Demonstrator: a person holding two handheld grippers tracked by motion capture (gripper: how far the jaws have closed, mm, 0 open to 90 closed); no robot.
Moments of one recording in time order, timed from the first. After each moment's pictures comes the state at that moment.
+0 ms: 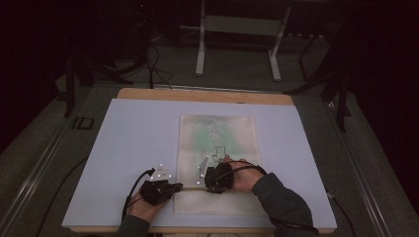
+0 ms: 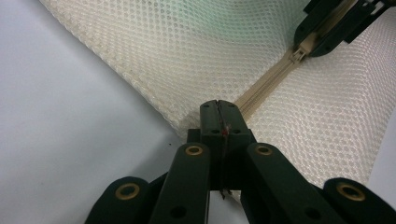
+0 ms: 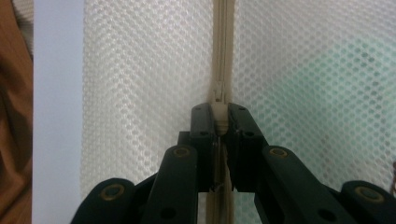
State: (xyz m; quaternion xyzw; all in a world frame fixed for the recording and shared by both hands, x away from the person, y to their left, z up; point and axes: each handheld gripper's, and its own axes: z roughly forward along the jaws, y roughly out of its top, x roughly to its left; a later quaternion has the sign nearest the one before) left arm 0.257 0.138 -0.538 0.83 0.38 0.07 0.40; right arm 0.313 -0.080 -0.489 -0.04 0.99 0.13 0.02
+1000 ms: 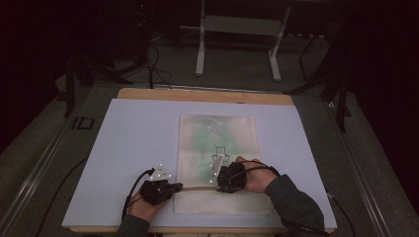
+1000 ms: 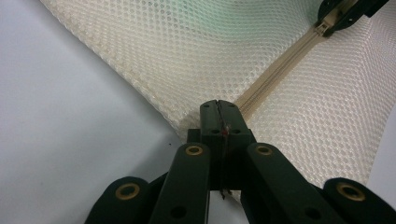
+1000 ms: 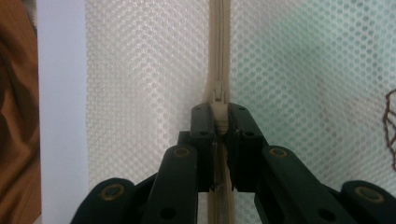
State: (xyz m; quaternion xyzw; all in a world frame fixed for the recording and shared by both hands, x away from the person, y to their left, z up) left arm 0.257 0.139 -0.539 0.83 0.38 0.06 0.40; right arm 0.313 -0.115 -0.484 -0.02 0.99 0.13 0.02
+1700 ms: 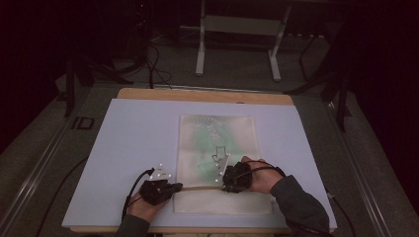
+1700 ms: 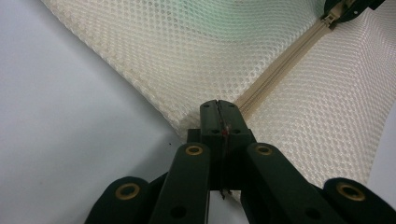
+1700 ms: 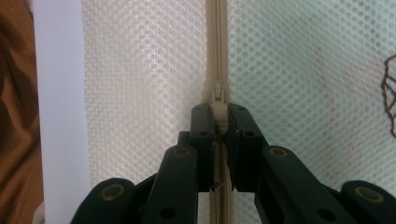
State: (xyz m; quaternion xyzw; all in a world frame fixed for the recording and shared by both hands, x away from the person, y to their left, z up) left arm 0.258 0.139 -0.539 0.83 0.38 0.06 0.41; right arm 0.314 -0.129 -0.483 0.00 0.99 0.13 0.02
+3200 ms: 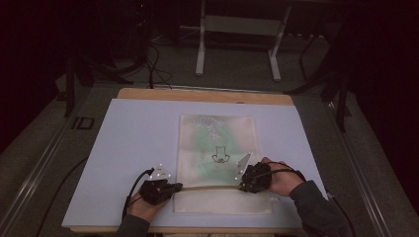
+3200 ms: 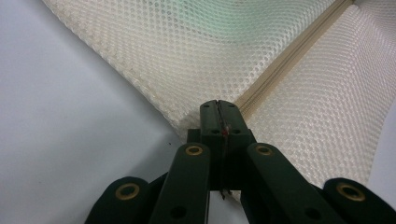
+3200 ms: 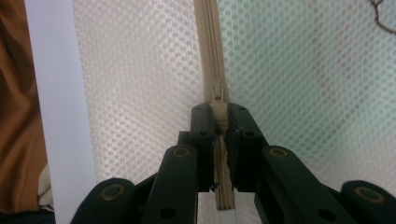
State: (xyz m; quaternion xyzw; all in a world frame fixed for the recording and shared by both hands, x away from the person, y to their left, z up) left arm 0.258 0.140 -0.539 0.83 0.38 0.06 0.41; right arm 0.314 -0.182 -0.479 0.04 0.99 0.13 0.02
